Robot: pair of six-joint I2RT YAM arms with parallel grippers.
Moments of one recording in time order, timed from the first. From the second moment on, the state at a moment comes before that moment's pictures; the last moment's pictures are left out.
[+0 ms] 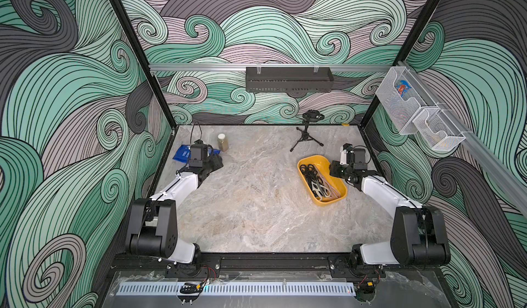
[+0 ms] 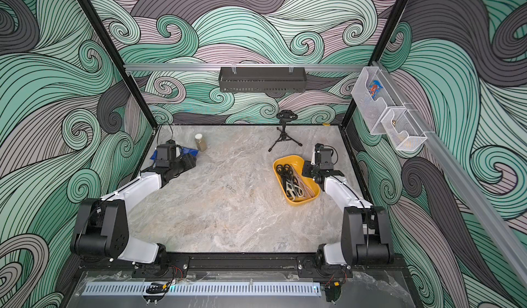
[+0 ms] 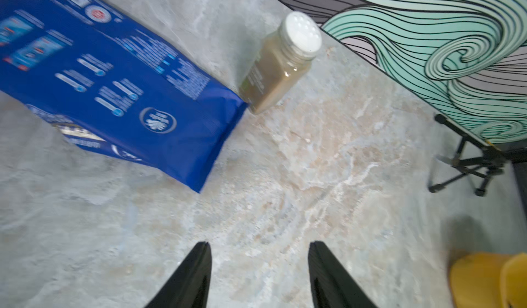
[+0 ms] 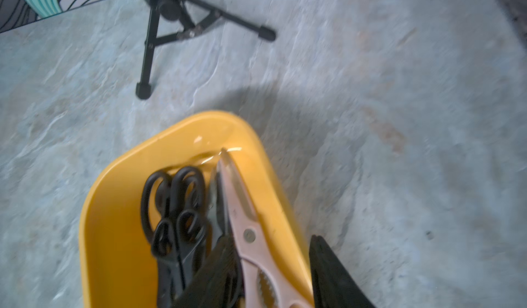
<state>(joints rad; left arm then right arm) -0.05 1.47 0.82 -0.06 0.03 -0.45 0.01 1.42 0.82 -0.21 0.02 0.21</state>
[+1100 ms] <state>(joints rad) -0.03 1.58 0.21 1.25 -0.04 -0.04 -0.03 1.56 0.21 1.27 0.10 -0.01</state>
